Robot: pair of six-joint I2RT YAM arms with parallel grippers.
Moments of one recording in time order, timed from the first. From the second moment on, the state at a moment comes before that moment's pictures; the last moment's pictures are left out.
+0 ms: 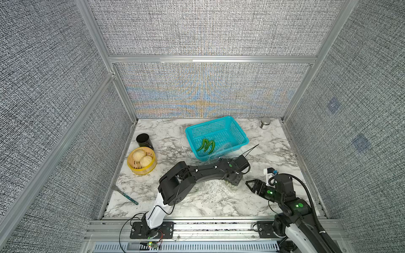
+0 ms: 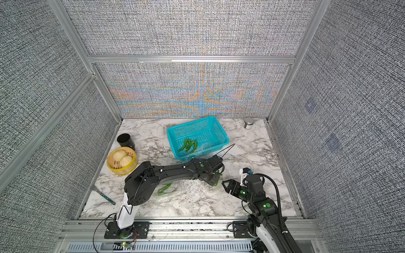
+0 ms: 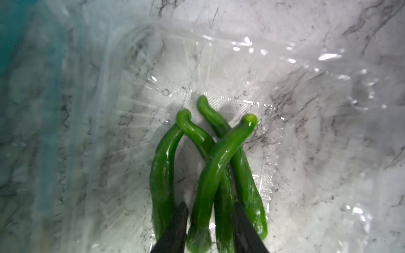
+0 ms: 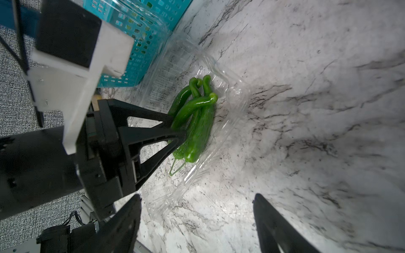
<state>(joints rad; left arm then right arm) -1.12 2.10 1.55 -0.61 -0.08 -0.36 0.26 0.46 0.26 -0.51 -0.36 0.72</state>
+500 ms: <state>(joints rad) -1.14 2.11 1.55 -0.60 -0.15 -0.32 0.26 0.46 0.26 -0.51 -0.36 0.72</state>
